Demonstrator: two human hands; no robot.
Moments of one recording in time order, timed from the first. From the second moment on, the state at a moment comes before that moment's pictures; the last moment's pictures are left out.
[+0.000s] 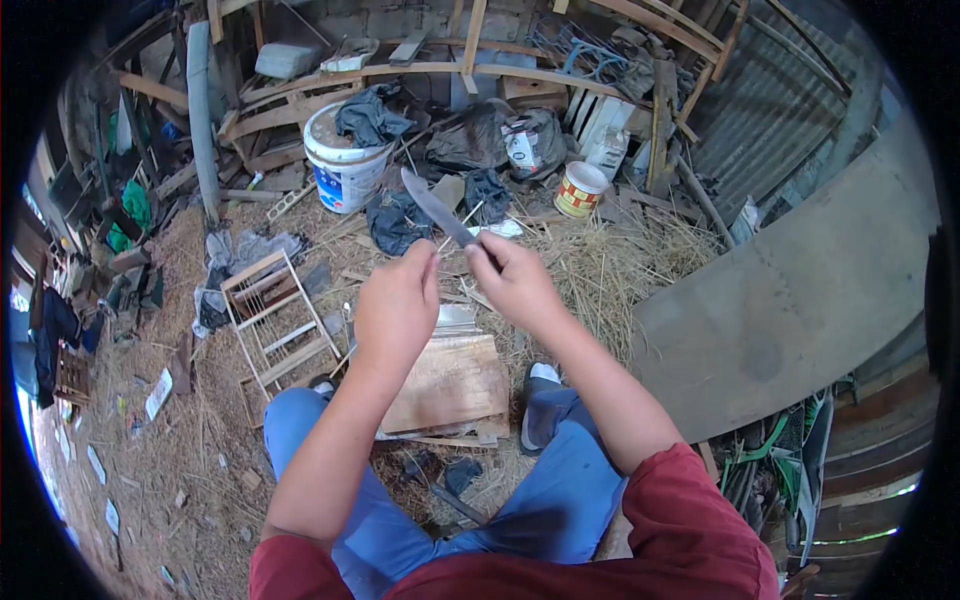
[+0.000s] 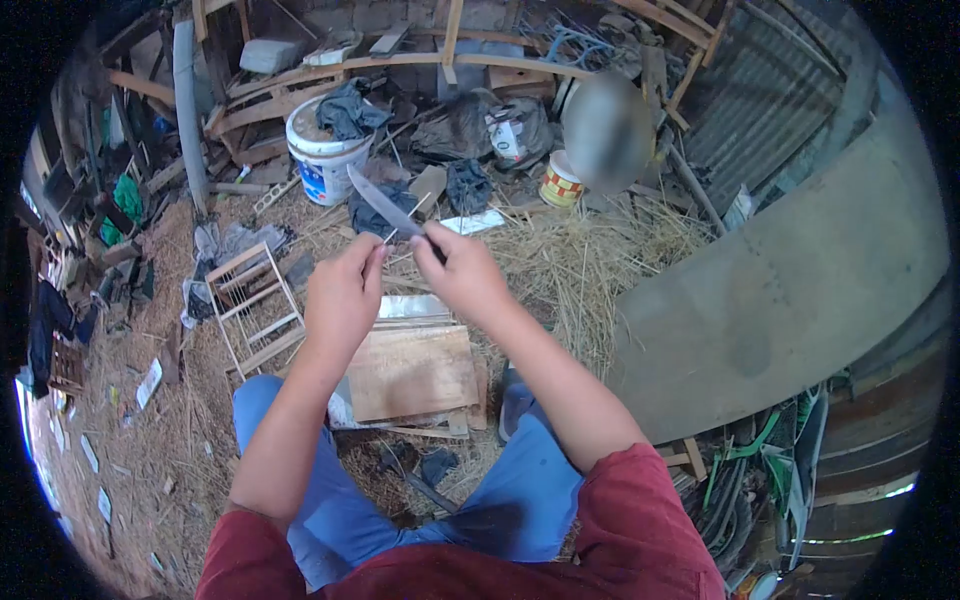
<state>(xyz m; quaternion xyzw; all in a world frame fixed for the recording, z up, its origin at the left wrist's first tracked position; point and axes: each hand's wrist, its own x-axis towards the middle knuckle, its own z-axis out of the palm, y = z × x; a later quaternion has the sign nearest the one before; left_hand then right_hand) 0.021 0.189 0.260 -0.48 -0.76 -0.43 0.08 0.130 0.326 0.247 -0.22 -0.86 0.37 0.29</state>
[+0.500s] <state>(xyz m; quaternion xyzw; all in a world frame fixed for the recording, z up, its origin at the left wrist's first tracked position) 0.022 0.192 0.256 -0.46 -0.80 -0.38 0.08 0.126 0.331 0.237 -0.21 -0.85 0.41 0.27</state>
